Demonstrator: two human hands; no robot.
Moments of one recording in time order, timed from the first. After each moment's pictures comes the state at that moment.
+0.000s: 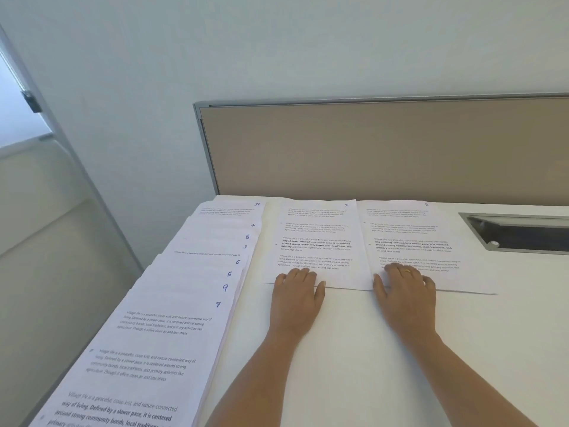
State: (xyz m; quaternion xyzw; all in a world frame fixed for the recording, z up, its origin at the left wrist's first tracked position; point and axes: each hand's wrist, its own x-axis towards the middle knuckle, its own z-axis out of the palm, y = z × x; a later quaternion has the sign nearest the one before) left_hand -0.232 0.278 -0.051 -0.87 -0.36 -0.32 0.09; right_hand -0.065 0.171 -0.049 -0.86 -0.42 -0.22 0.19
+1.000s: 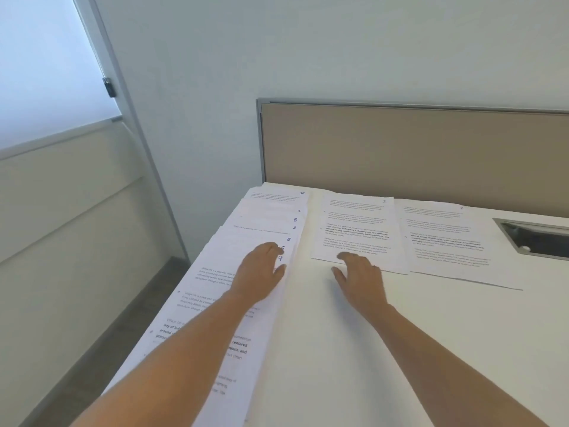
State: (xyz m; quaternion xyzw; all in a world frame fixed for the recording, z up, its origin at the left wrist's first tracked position) left_hand -0.399 0.302 0.010 -0.90 -0.37 -0.23 -0.07; right_hand -0.201 0.202 -0.007 -0.77 -0.59 -0.06 0.23
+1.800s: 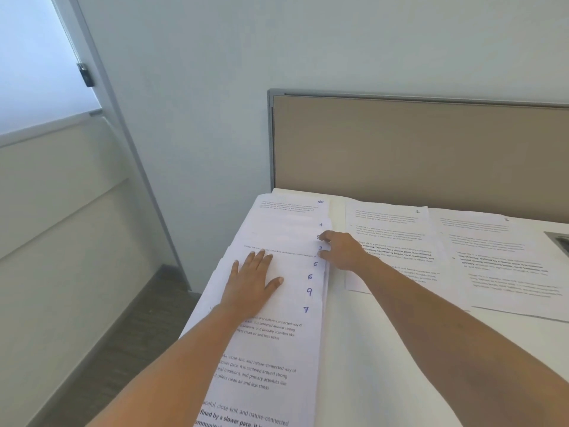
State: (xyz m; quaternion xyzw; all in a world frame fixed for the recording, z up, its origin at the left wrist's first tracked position) left_hand -0.427 0.416 -0.027 -0.88 -0.46 -0.04 -0.11; right_hand -0.208 0.382 0.014 -0.78 -0.58 0.17 0.16
